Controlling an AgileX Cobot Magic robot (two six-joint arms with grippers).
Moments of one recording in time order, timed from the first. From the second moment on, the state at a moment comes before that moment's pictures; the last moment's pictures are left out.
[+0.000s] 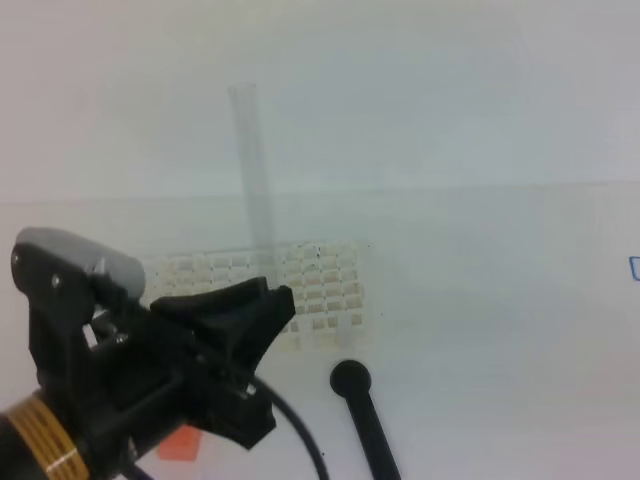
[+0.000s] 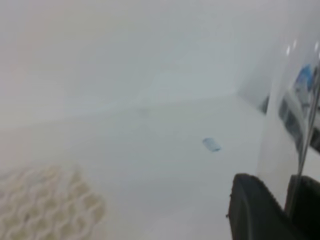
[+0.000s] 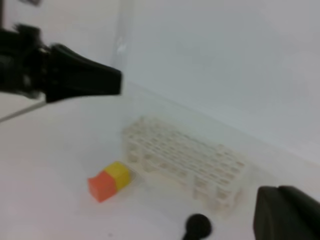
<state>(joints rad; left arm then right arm) -0.77 0.95 -0.51 0.33 -0.25 -0.53 0.03 0.41 -0.55 1.00 0.79 -1.01</state>
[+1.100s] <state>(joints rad) -0.77 1.02 -0.34 0.50 -0.85 -0.42 0.48 1.11 -1.00 1.46 0.81 -1.51</state>
